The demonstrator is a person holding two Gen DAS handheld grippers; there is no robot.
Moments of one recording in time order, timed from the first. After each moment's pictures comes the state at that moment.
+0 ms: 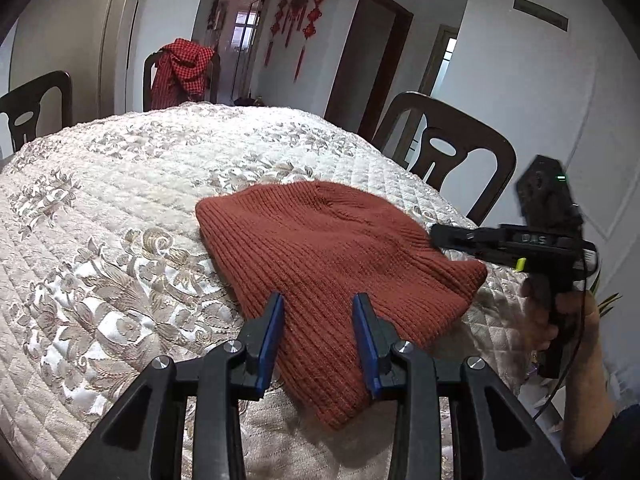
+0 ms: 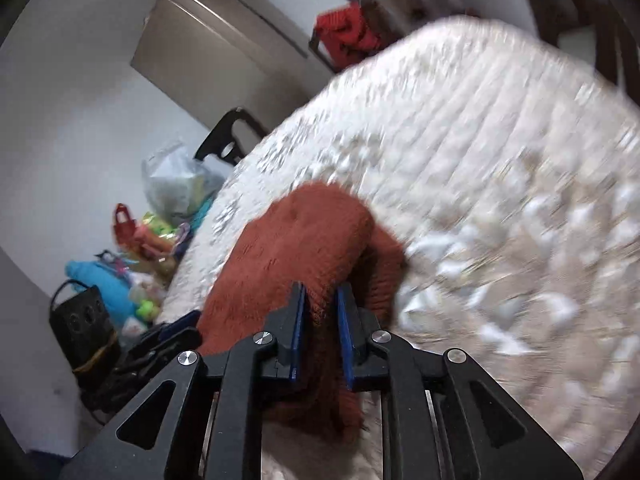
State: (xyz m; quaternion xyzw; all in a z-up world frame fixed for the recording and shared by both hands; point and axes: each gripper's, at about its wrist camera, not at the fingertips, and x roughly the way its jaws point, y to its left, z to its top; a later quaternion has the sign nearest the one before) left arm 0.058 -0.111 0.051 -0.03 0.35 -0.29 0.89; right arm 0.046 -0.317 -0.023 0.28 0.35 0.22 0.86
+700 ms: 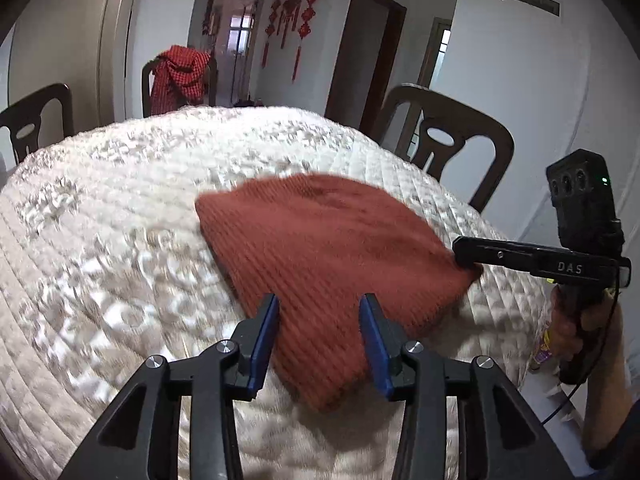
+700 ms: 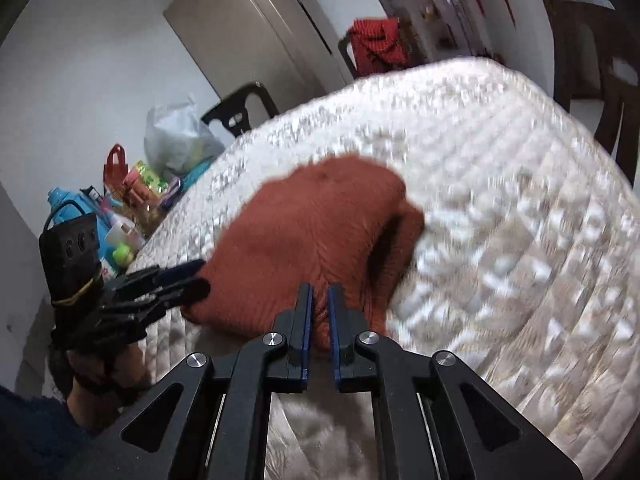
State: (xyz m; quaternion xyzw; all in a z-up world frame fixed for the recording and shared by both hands) left arm 0.049 -0.116 0.052 0.00 0.35 -0.28 0.90; right arm 0.001 -0.286 -0.009 0.17 0.34 0.22 0.90
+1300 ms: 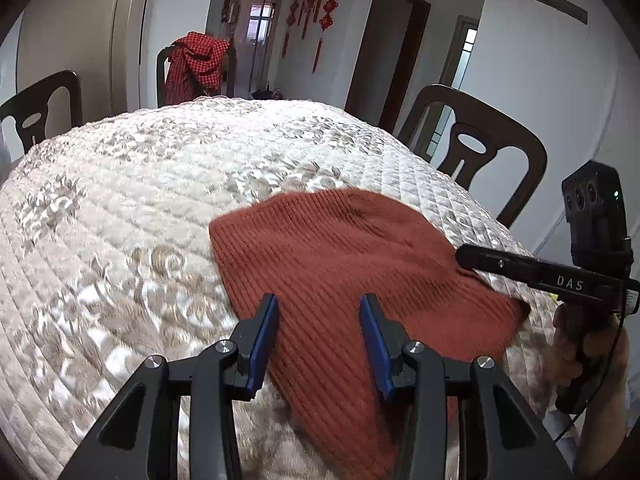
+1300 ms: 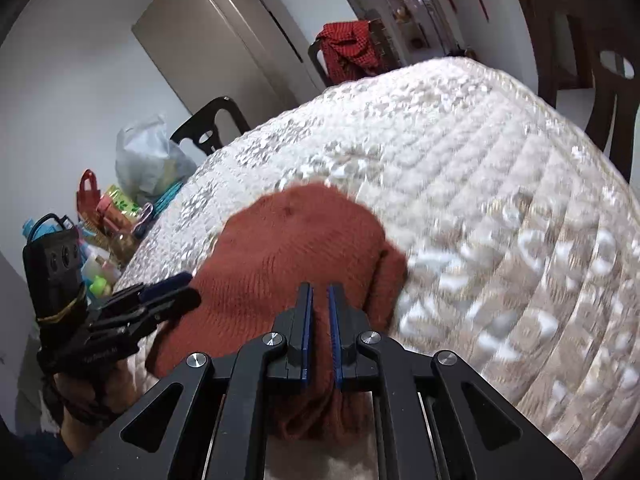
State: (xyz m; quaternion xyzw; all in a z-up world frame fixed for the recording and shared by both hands) left arm 0.095 -0.123 0.046 -0.01 0.37 -0.25 0.89; right arm 0.047 -0.286 -0.013 0.19 0.35 0.17 0.90
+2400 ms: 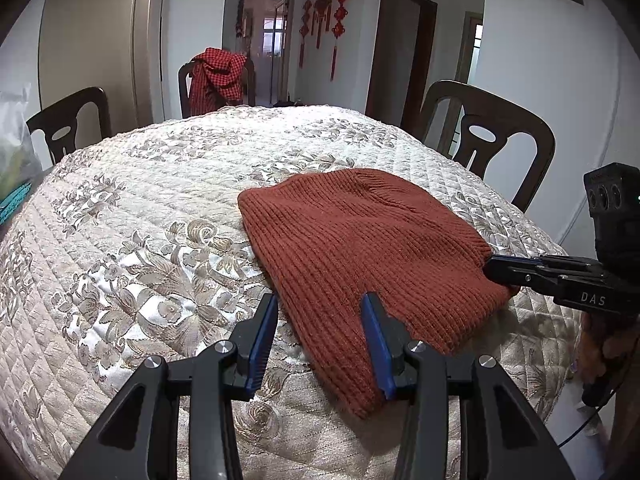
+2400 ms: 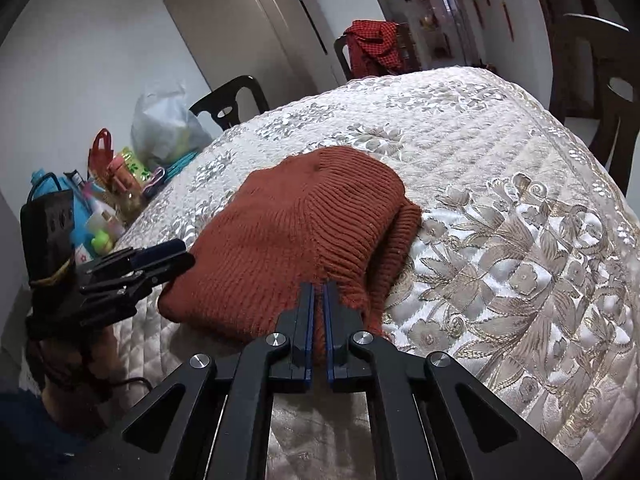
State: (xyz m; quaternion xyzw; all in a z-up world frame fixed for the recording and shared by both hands) left arm 0.048 -0.114 0.039 0.02 0.35 -0.20 0.91; right arm 0.003 -0.268 -0.023 0.13 0.35 0.20 0.91
